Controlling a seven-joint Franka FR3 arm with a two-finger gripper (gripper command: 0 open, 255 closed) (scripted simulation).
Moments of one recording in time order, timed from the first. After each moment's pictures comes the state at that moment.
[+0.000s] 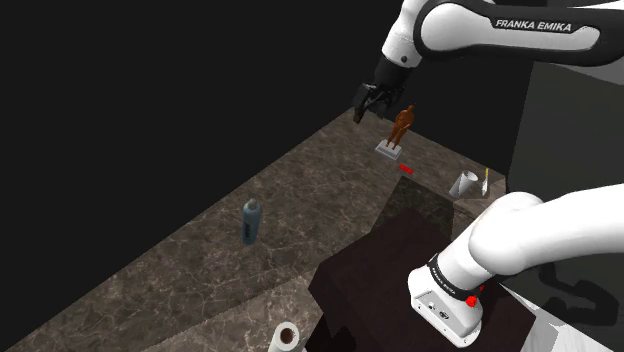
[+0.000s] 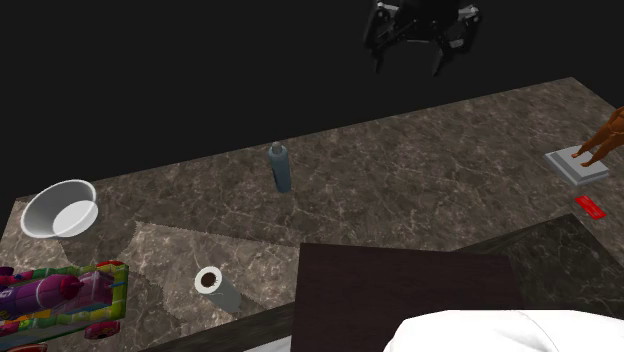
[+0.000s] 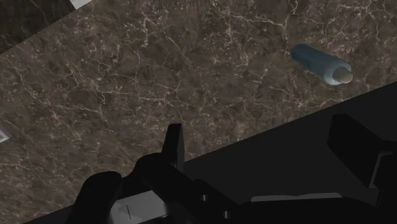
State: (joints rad) arm 0.06 -0.55 0.11 -2.34 0.05 1.89 0.16
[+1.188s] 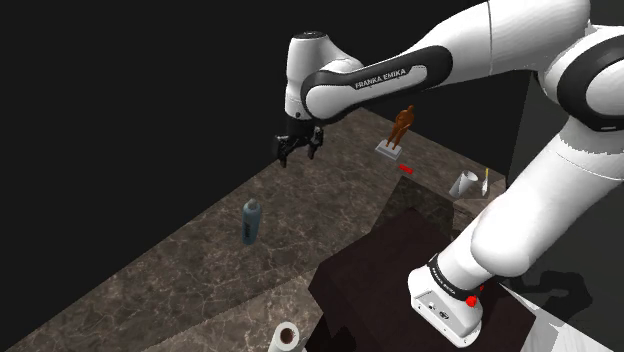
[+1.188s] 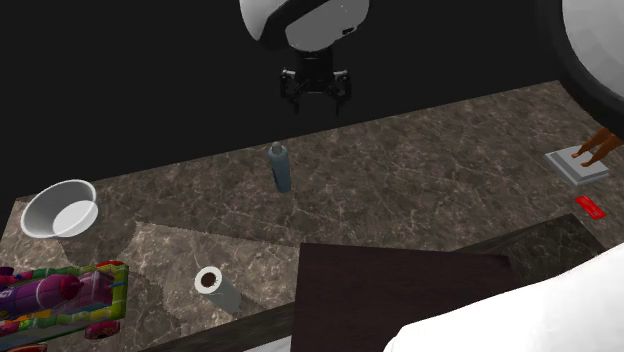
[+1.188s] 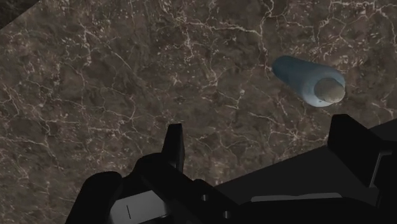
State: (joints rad) arm 0.13 0.07 0.34 -2.12 -0.08 2.10 0.57
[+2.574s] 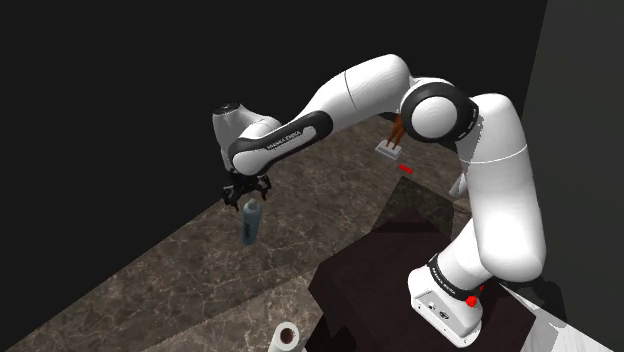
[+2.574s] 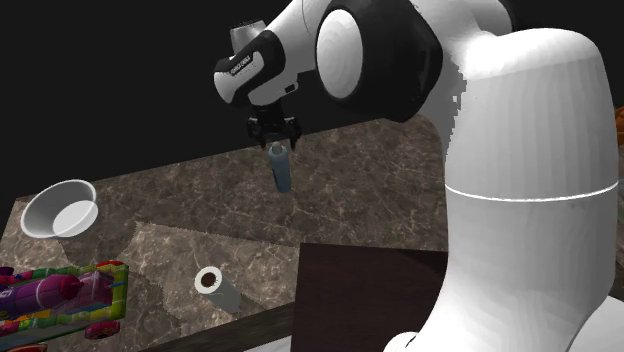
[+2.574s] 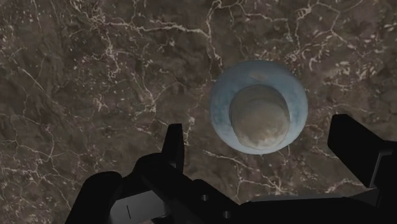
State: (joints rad) arm 0.33 0.77 0.29 -1.58 -0.25 2.07 0.83
